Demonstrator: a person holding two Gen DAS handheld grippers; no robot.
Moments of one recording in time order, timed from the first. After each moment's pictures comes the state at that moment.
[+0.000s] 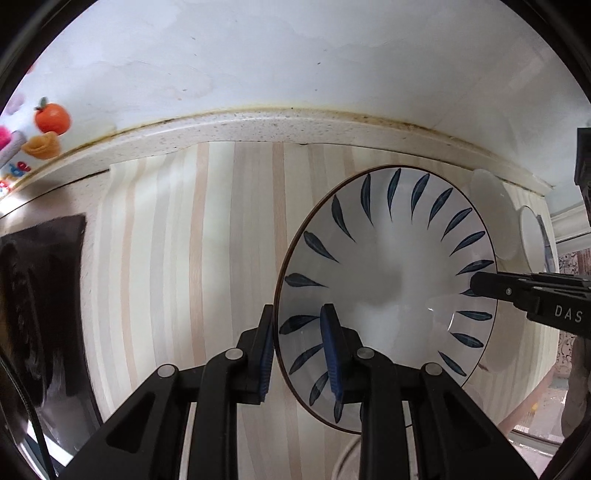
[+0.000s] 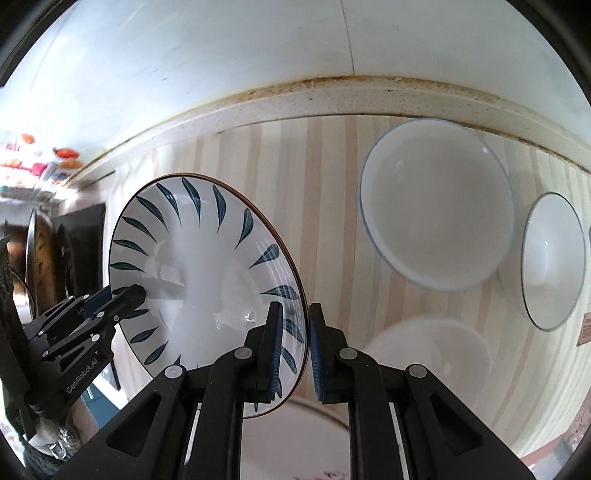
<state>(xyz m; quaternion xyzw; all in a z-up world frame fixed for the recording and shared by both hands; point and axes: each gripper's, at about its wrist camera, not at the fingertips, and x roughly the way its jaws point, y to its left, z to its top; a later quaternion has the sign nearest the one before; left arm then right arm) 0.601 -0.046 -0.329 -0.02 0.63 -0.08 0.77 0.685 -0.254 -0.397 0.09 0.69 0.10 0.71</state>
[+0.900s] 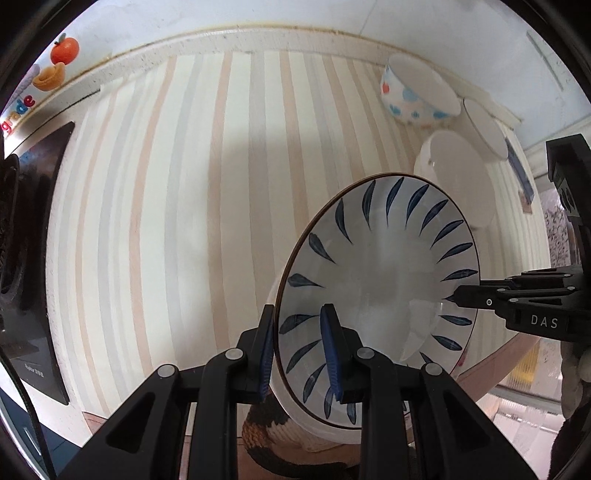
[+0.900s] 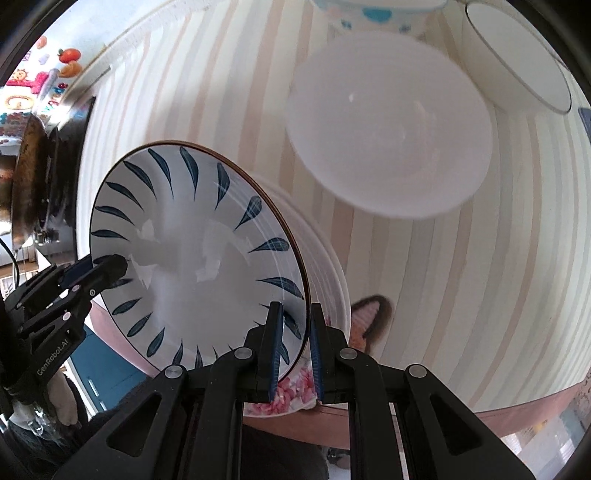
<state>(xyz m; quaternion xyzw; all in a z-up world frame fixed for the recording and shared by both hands) 0.449 -0.086 -0.350 -0.02 0.66 -0.11 0.74 0.517 -0.284 -0.449 0.08 0.74 0.11 0.66</state>
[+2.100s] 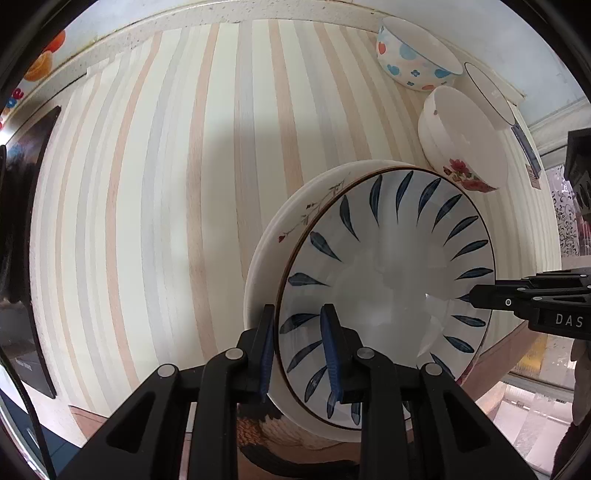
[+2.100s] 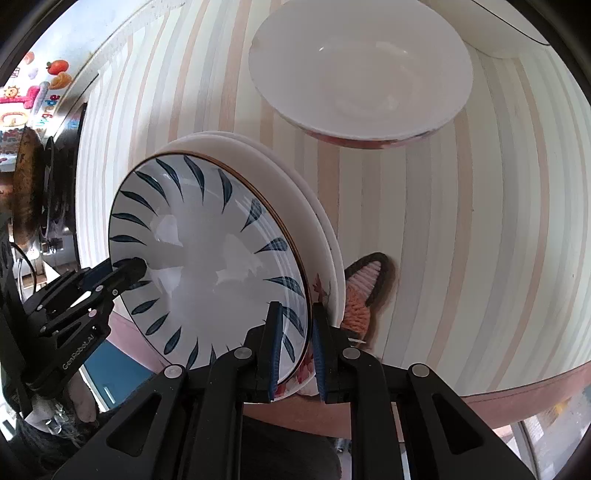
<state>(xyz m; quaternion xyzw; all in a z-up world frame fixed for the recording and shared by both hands) 0.447 -0.091 -0.384 -0.01 0.67 -0.12 0.73 0.506 -0.296 -0.466 0.12 0.74 0.10 0.65</state>
